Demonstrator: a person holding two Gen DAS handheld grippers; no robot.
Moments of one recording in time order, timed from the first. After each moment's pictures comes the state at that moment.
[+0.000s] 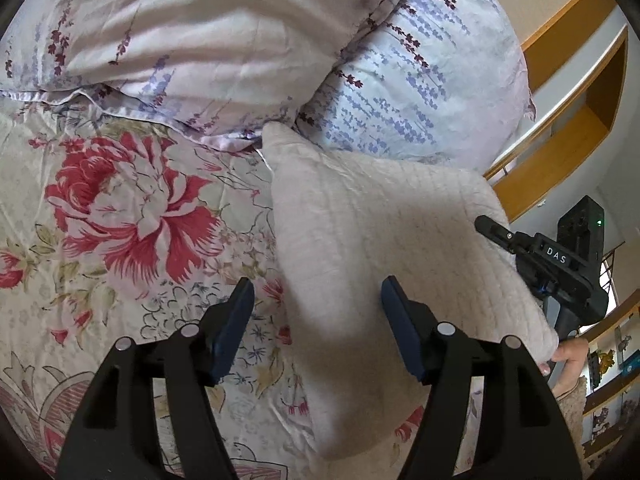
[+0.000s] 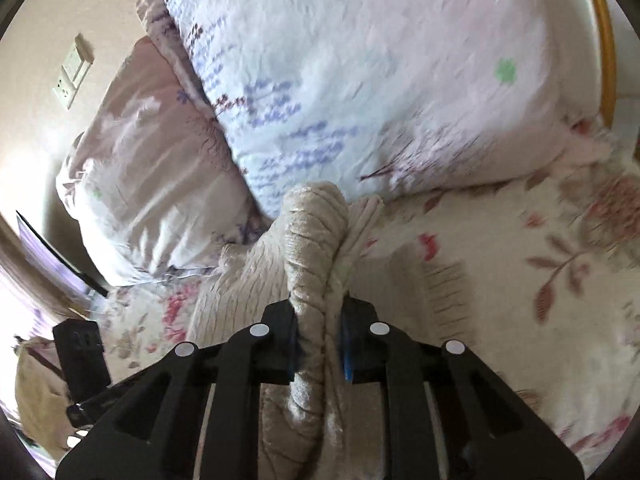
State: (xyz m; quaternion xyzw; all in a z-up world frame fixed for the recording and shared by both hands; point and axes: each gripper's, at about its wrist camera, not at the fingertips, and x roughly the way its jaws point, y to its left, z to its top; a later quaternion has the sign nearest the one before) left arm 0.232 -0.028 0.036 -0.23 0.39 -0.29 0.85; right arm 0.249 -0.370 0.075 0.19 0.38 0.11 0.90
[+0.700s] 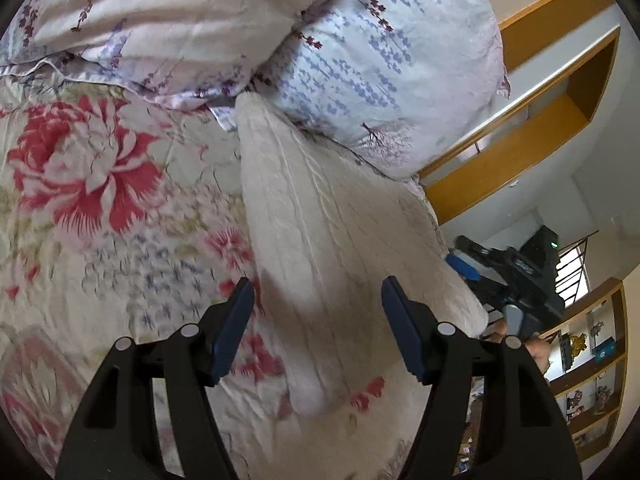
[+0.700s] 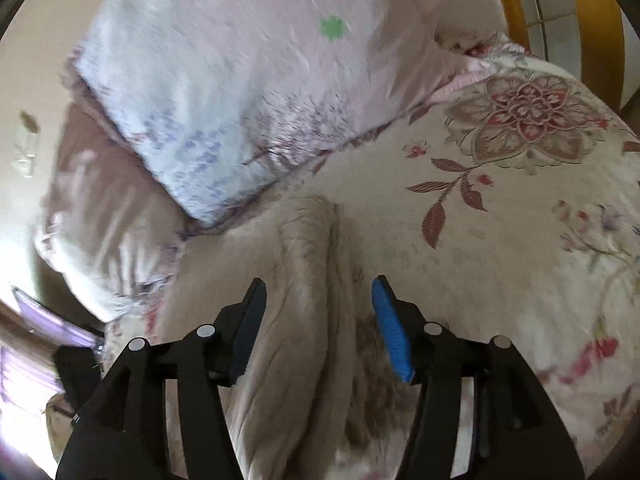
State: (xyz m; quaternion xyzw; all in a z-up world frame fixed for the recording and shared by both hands) left arm 0.216 -0.048 0.034 -0.23 0.42 -0.34 0.81; right arm 0.194 -0.450 0.047 0.30 0.41 0.04 0.86
